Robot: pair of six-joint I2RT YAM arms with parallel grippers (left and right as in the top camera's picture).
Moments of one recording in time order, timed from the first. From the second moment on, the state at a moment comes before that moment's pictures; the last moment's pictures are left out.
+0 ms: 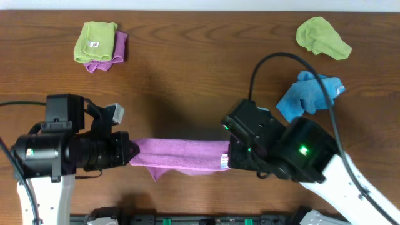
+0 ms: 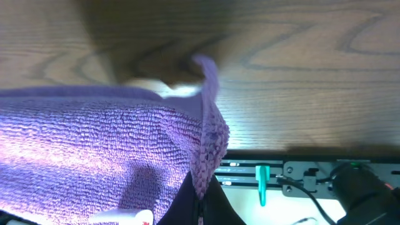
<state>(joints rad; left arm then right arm) 0.06 1.05 1.26 -1.54 0.53 -0.09 0.86 1.32 1.55 -1.56 0.01 0.99</state>
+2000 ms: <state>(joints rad) 0.05 1.26 1.15 -1.47 0.68 0.12 0.72 1.31 1.42 -1.49 -0.01 0.76</state>
